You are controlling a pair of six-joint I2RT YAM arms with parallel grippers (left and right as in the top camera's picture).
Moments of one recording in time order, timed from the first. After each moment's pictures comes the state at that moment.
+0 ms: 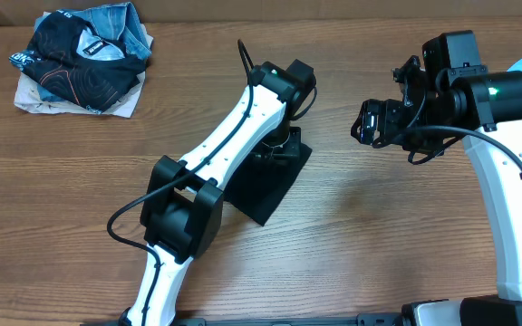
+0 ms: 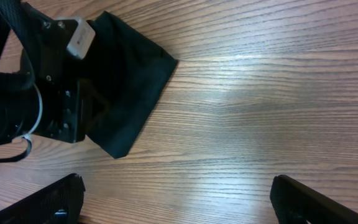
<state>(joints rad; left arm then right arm) -0.60 2.24 2.02 -1.43 0.08 -0.52 0.12 1.56 1.71 -1.42 -0.28 0.23</state>
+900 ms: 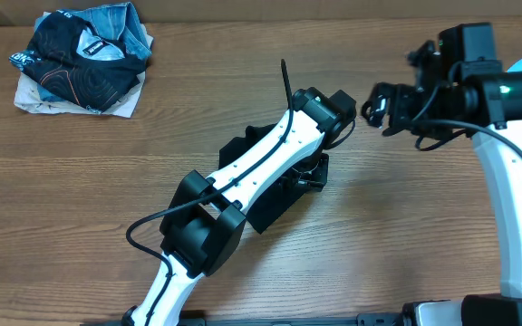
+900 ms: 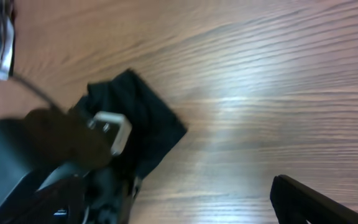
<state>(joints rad) -0.77 2.24 2.02 -1.49 0.05 -0.62 0.04 1.56 1.71 -1.29 -0.27 0.23</state>
